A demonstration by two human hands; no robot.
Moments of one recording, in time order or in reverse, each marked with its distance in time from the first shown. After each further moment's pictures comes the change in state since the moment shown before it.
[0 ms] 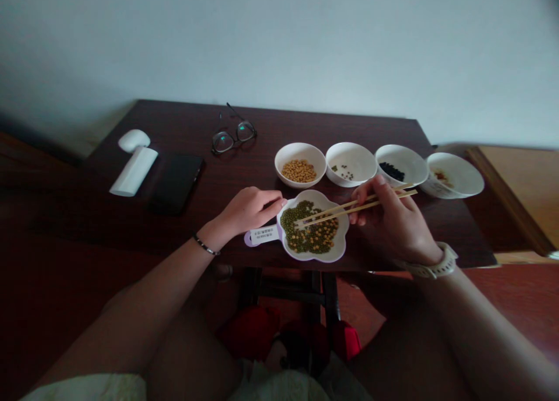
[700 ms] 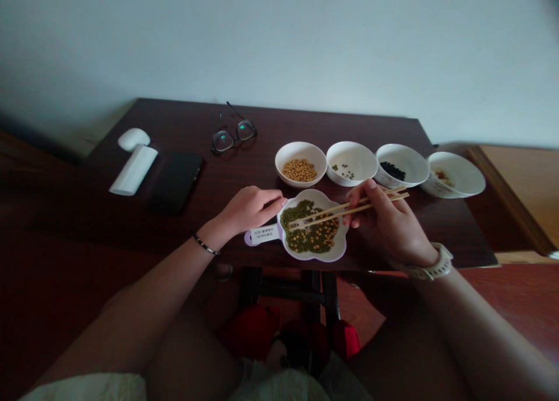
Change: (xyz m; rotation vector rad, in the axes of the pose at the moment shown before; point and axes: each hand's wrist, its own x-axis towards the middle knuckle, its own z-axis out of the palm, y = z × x) left_hand 0.001 0.000 0.001 0.011 0.009 0.017; right_hand -0.002 0.006 0.002 0.017 -0.046 0.039
